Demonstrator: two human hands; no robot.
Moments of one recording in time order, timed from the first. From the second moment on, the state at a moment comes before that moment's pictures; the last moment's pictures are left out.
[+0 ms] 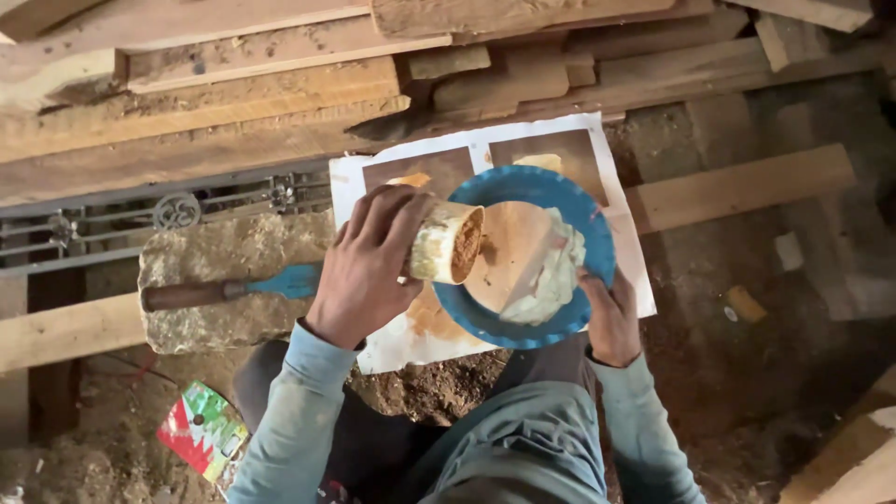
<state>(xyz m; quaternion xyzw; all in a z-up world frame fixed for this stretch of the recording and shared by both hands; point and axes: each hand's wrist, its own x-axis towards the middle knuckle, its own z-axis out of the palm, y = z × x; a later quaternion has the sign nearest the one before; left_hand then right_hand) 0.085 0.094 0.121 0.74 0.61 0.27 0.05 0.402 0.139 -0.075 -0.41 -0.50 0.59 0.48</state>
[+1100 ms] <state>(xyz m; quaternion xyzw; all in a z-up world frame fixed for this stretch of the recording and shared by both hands) 0.119 0.113 0.110 0.80 0.57 0.07 -0.14 0.354 0.124 -0.013 -0.43 -0.53 0.56 0.47</state>
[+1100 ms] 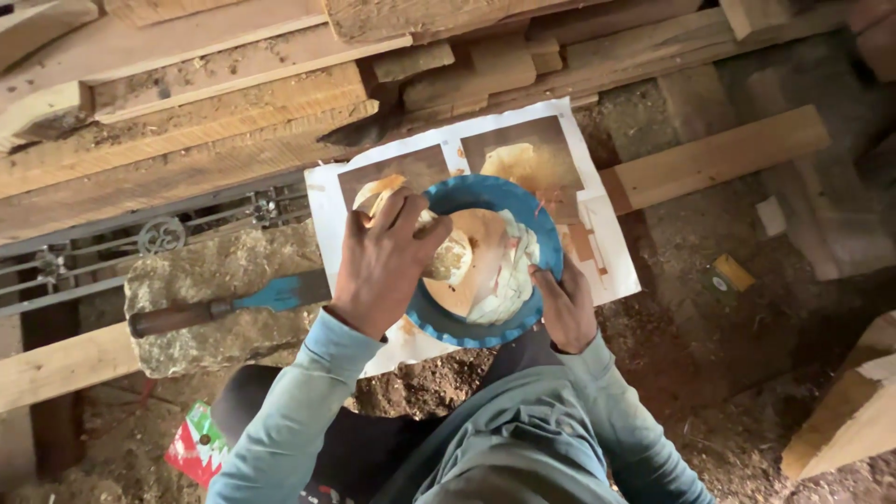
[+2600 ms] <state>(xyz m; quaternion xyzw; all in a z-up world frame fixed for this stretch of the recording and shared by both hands) 0.043 0.001 0.022 0.41 0.64 0.62 0.20 0.392 0.166 -0.064 -0.52 -0.44 0.54 0.49</state>
